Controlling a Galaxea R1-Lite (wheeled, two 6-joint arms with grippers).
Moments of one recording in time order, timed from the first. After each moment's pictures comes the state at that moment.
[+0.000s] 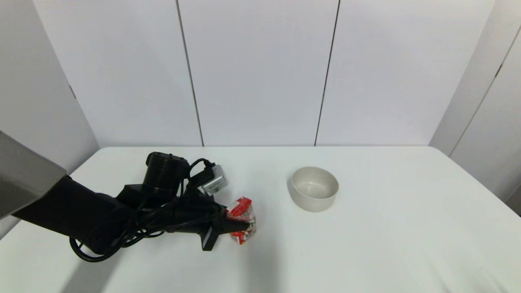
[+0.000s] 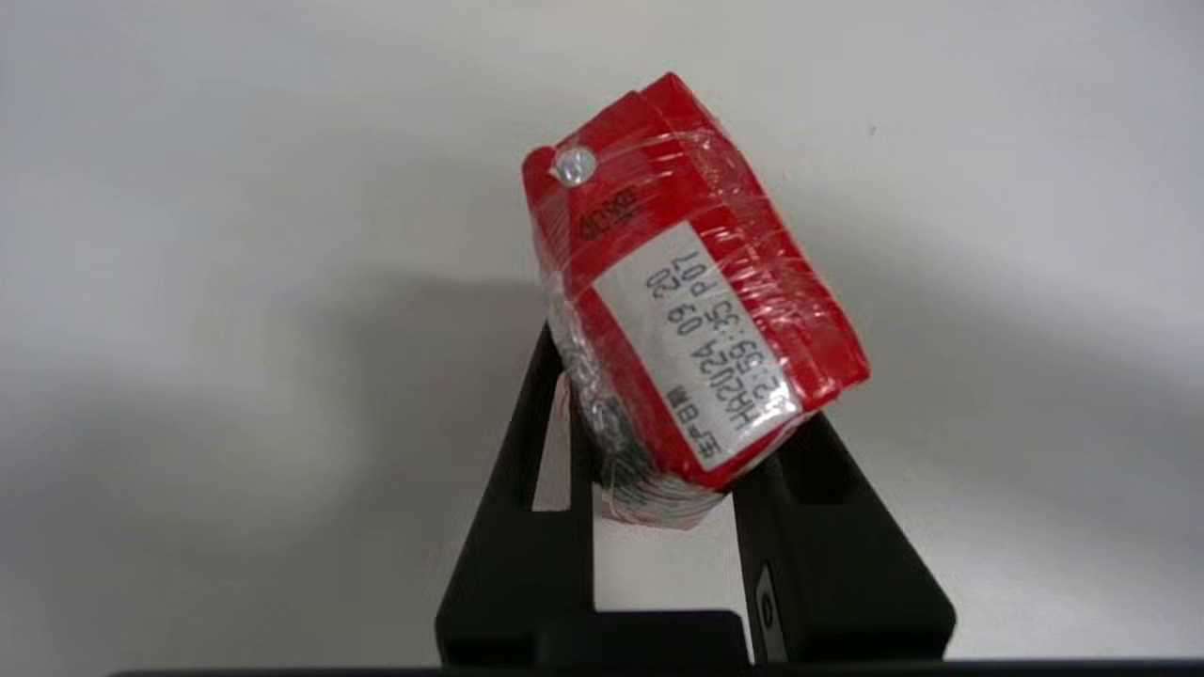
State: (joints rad) left arm -0.47 1.90 -0.73 -0.52 -0.72 0.38; right arm 0.00 0.00 0.00 0.02 -0.06 0.21
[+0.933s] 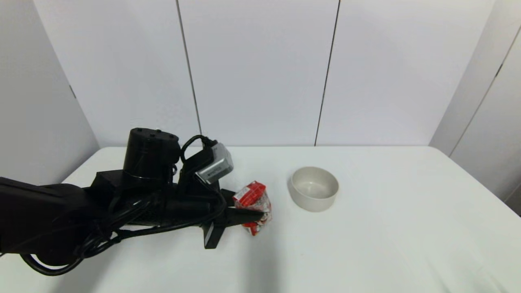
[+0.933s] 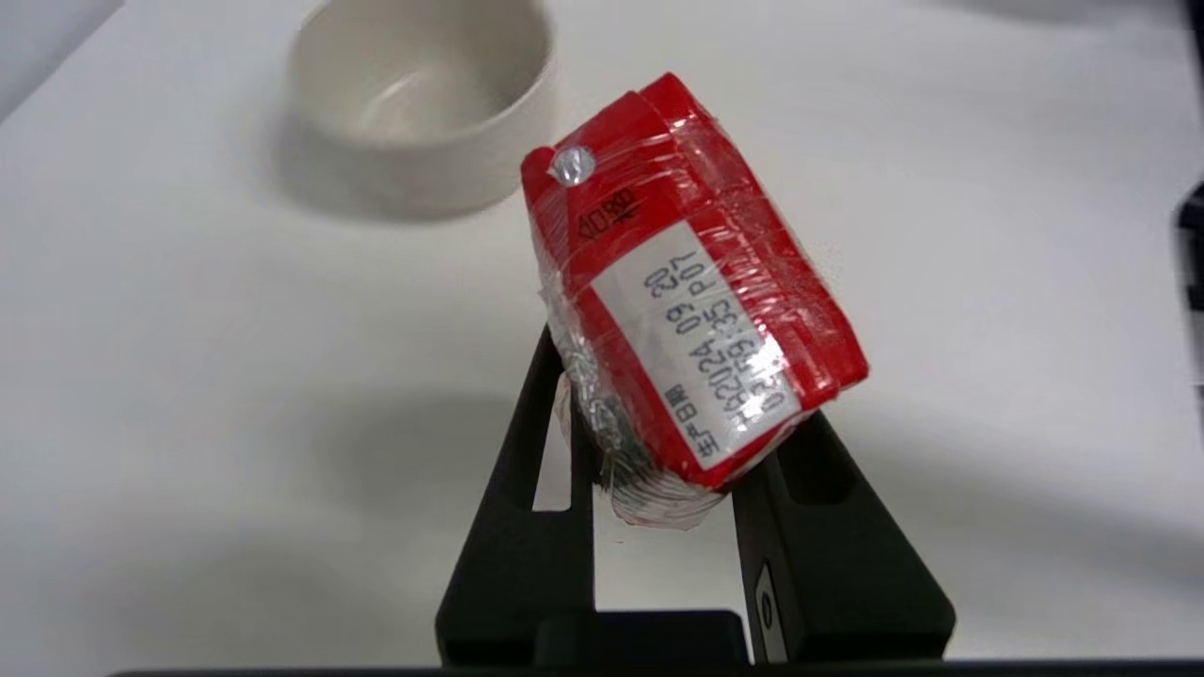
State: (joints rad) left arm -0.62 1.70 -0.78 -0.45 -0.67 0.36; right arm 0.00 0.00 0.00 0.02 -0.06 0.21
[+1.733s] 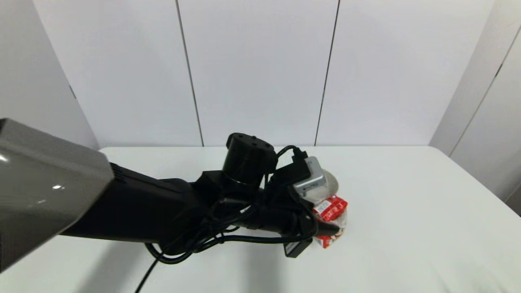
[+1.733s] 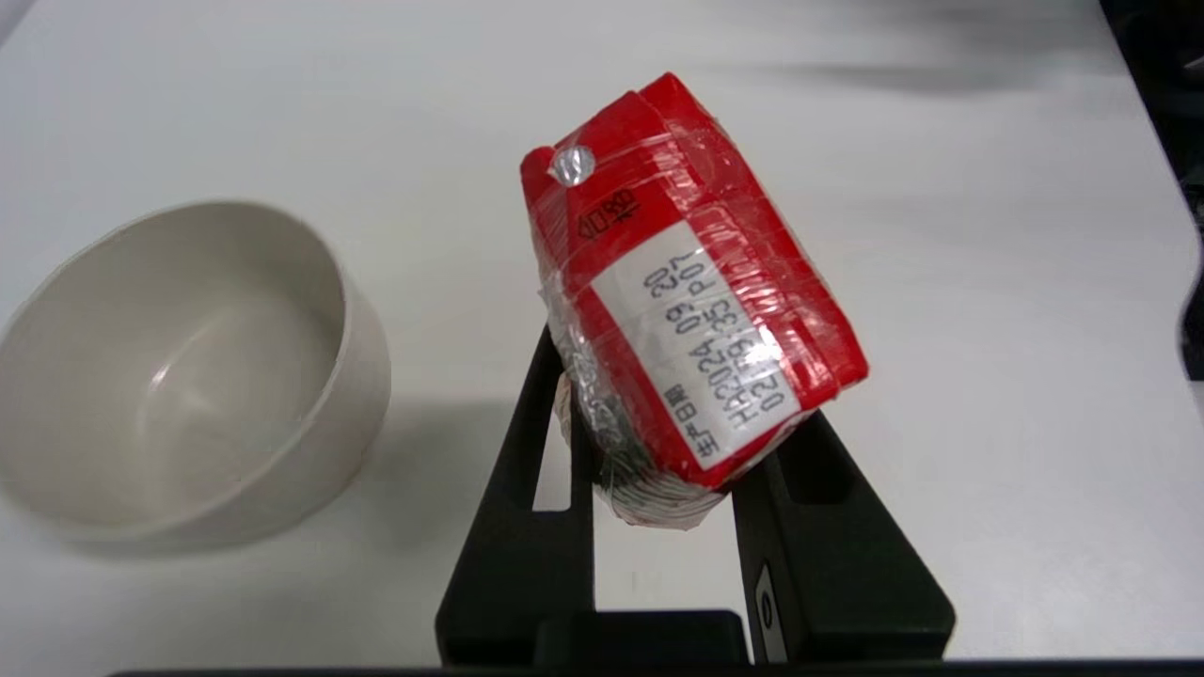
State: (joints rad) left arm -0.85 2.00 -1.12 -0.44 -0.59 0.37; right arm 0.00 0.00 0.00 0.02 -0.06 0.21
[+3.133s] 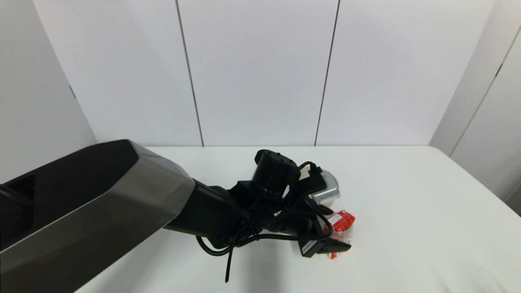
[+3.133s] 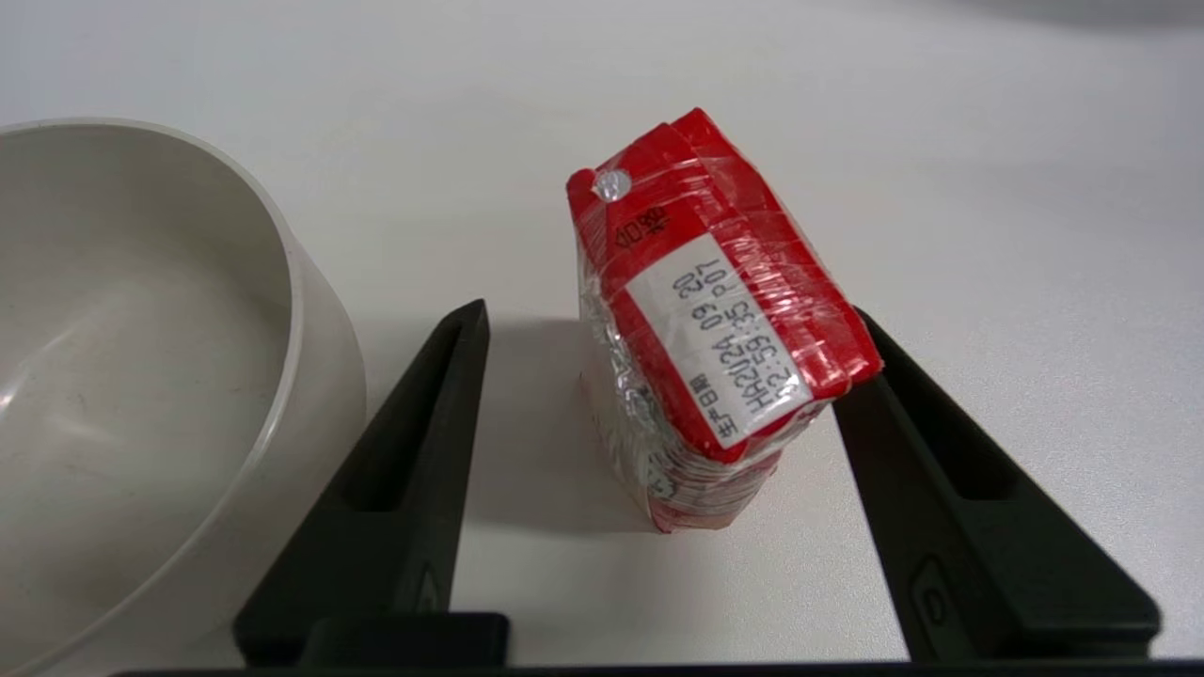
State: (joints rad) left arm -0.85 2.19 -1.25 -0.43 -0.58 0.35; right arm 0.00 0.00 0.00 0.02 -0.06 0.21
